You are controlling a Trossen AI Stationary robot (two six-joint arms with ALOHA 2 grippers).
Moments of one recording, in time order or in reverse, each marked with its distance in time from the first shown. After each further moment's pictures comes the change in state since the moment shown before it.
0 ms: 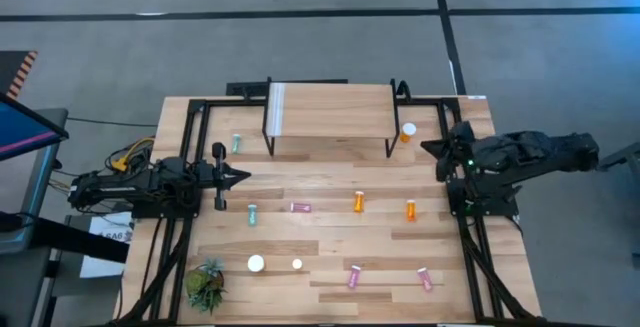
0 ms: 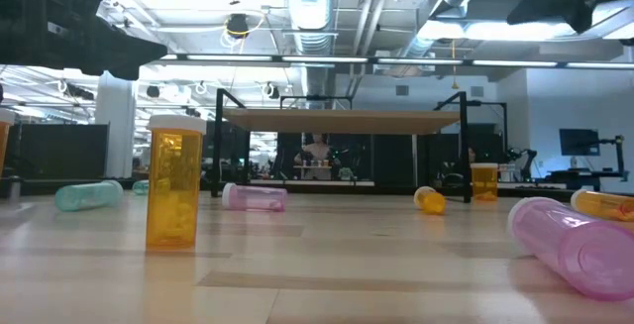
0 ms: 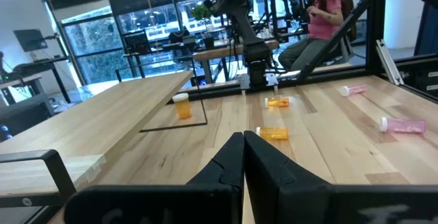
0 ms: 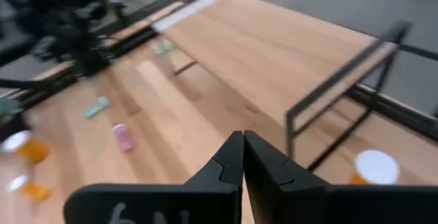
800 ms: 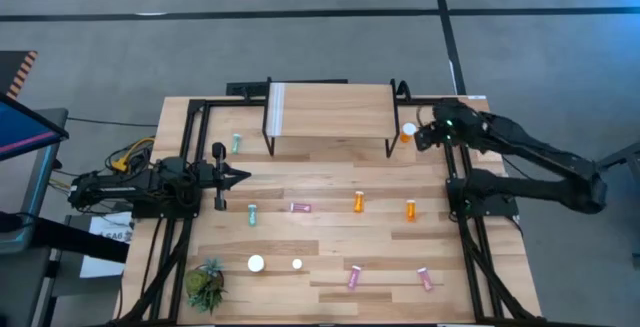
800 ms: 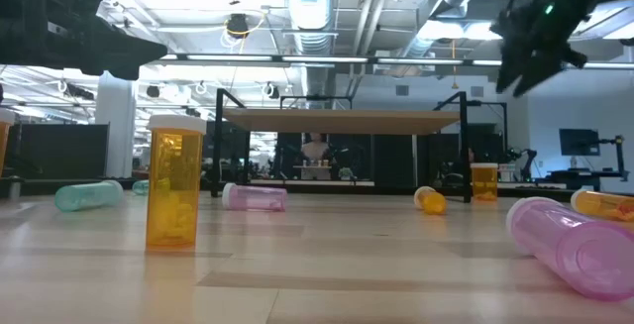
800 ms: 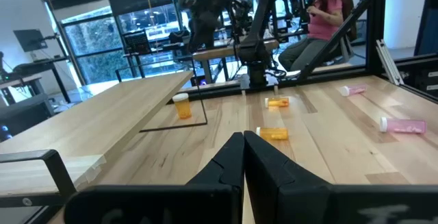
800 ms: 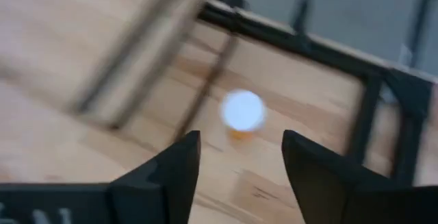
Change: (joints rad) left arm 0.000 0.000 0.000 0.000 0.000 0.000; right arm -0.766 0.287 0.000 -0.059 -0.315 -0.170
